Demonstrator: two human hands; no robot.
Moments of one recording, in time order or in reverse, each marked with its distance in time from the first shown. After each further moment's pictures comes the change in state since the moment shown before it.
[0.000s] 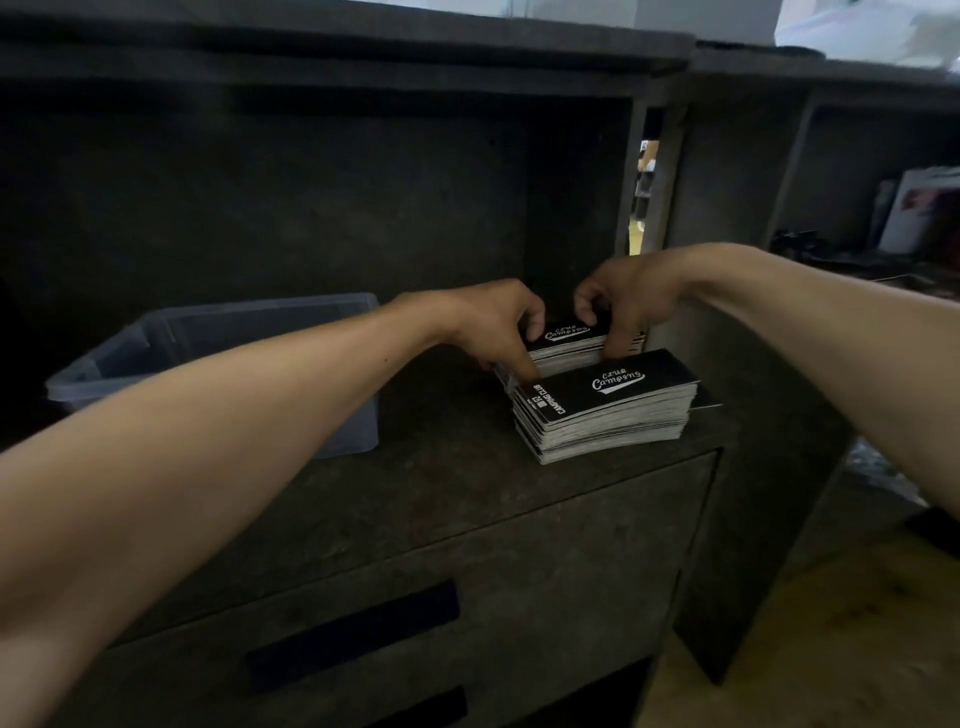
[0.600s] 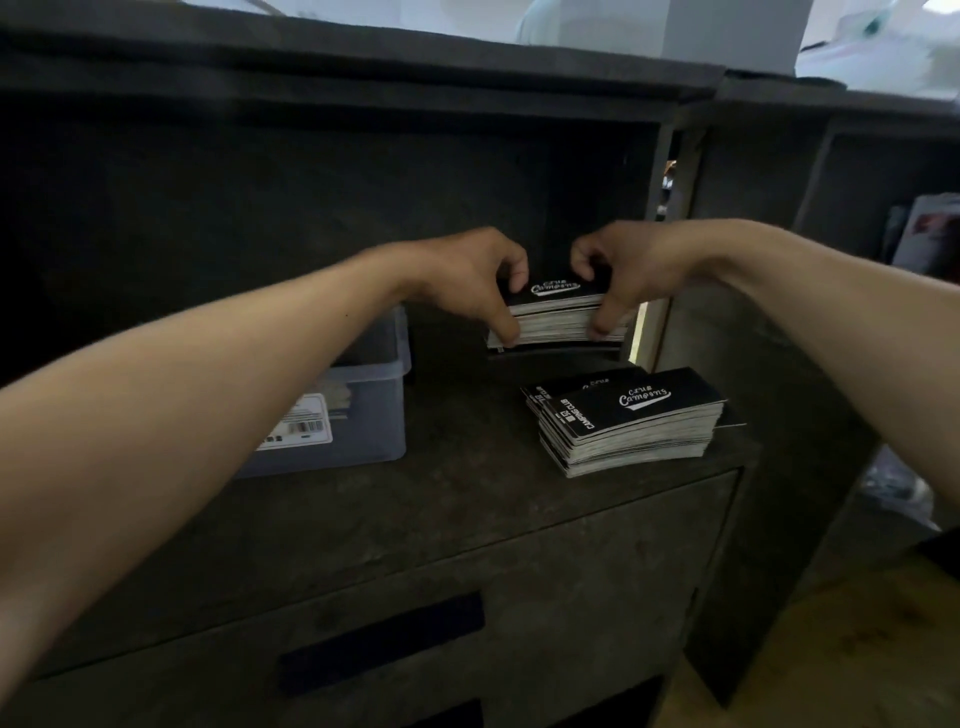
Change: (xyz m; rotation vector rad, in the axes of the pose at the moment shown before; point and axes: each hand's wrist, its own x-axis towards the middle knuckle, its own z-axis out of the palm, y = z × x) left_hand -0.039 -0.013 -0.057 0.052 0.156 0.016; right_hand -0.013 -0.039 -0.029 0.143 0.174 -0.100
